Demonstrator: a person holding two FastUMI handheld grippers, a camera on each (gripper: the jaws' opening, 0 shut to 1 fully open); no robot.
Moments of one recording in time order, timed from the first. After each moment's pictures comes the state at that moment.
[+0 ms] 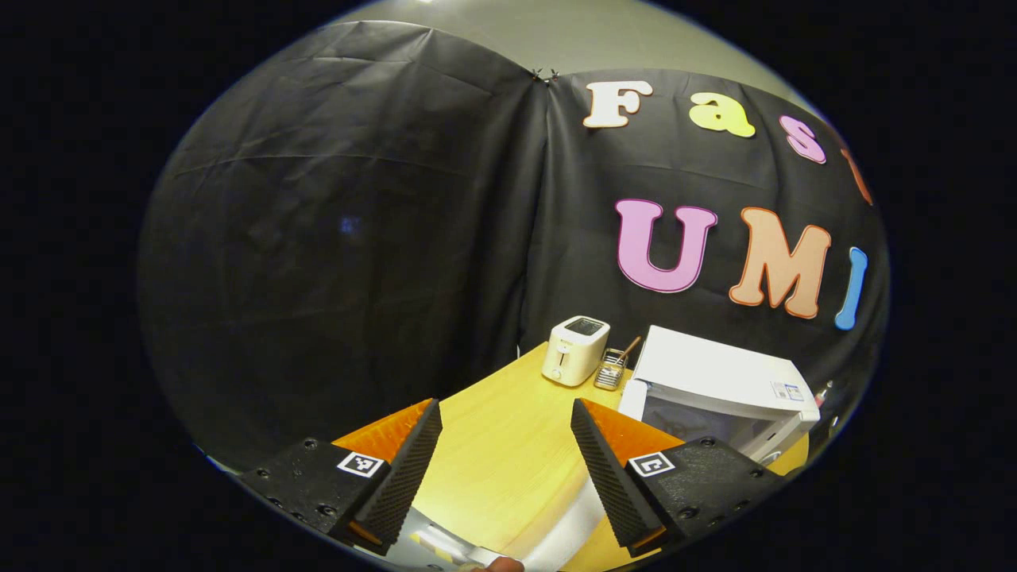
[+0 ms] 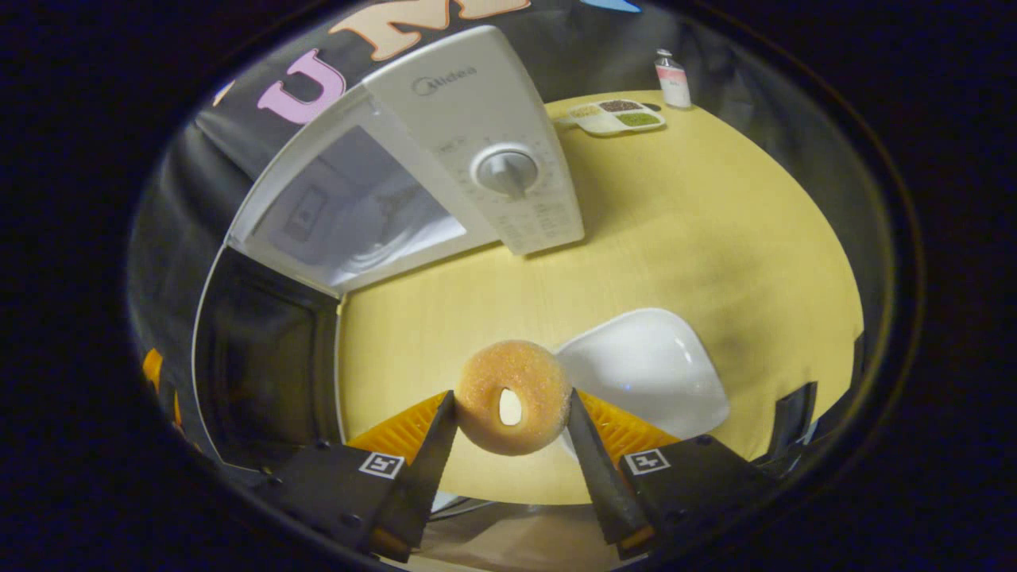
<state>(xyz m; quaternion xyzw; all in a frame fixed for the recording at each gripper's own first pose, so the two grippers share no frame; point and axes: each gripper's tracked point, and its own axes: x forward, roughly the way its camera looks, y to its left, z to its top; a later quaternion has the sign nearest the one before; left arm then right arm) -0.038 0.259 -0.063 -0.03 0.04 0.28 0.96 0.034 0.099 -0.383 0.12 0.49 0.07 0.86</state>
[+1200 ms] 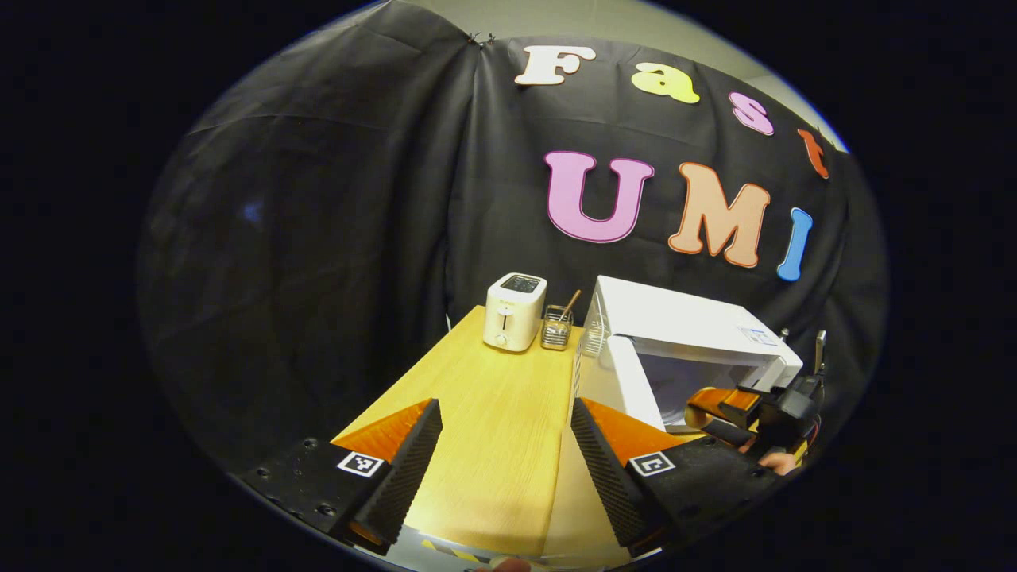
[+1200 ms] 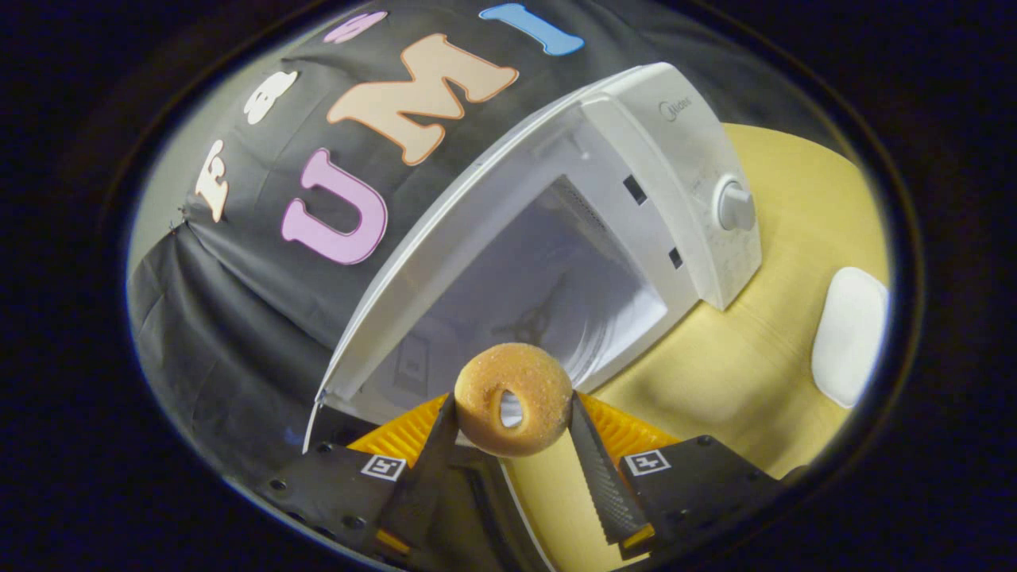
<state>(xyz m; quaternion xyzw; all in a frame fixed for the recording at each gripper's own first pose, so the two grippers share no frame) 0.013 0.287 -0.115 -0.02 0.12 0.10 0.99 0.151 0.282 -0.328 0.34 0.25 0.03 0.91</state>
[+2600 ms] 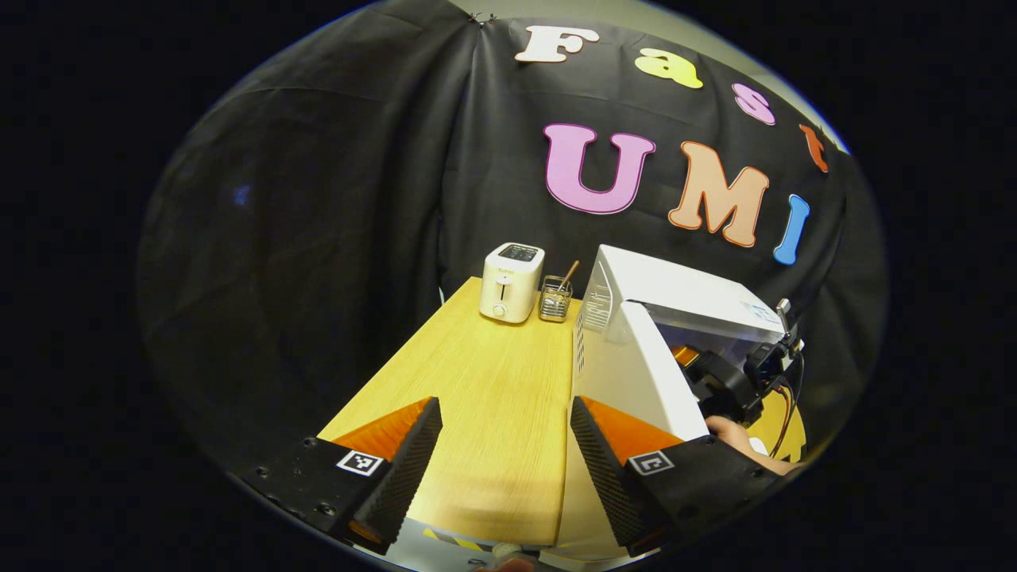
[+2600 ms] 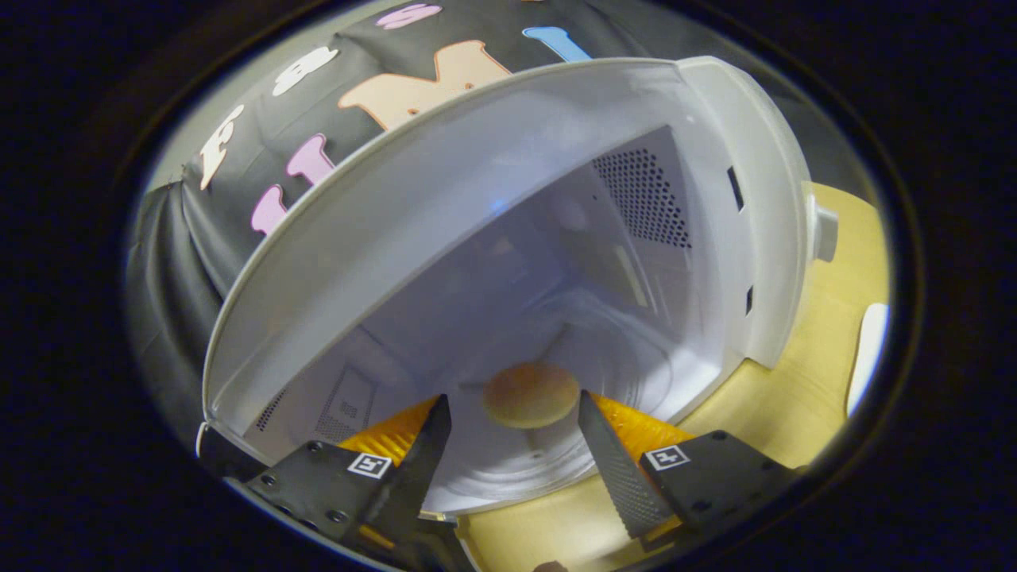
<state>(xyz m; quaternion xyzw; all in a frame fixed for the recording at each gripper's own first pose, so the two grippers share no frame) 0.013 0.304 -0.149 -0.03 0.16 0.08 0.98 0.233 0.284 -0.359 0.25 0.17 -0.03 0.95</state>
